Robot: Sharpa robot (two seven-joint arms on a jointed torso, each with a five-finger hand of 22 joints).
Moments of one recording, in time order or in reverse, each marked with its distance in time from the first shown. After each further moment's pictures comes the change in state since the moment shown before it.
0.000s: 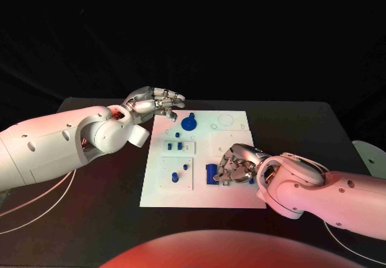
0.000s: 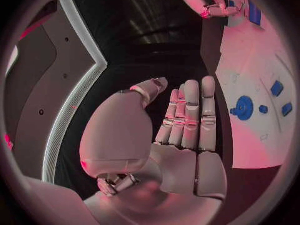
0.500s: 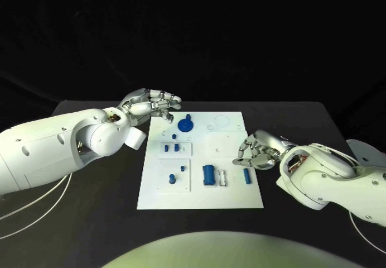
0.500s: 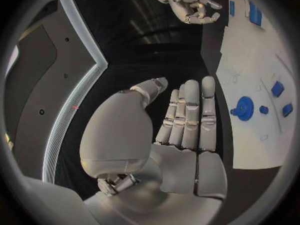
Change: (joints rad) left arm 0.000 0.001 0.000 -0.001 0.000 0.000 -0.001; left_hand 0.000 0.000 0.000 0.000 0.000 -0.004 -0.004 0.000 0.001 0.000 0.000 0.000 0.000 0.000 0.000 0.000 0.000 0.000 0.000 0.000 0.000 0.001; right arm 0.054 -0.163 0.002 0.024 0.005 -0.062 0.032; right_hand -0.005 -0.005 -0.002 0.002 0.045 -0.045 0.020 -0.039 -0.011 -0.006 0.006 -0.016 0.000 0.000 0.000 0.000 0.001 0.000 0.000 0.000 -0.008 0.000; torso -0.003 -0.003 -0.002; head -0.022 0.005
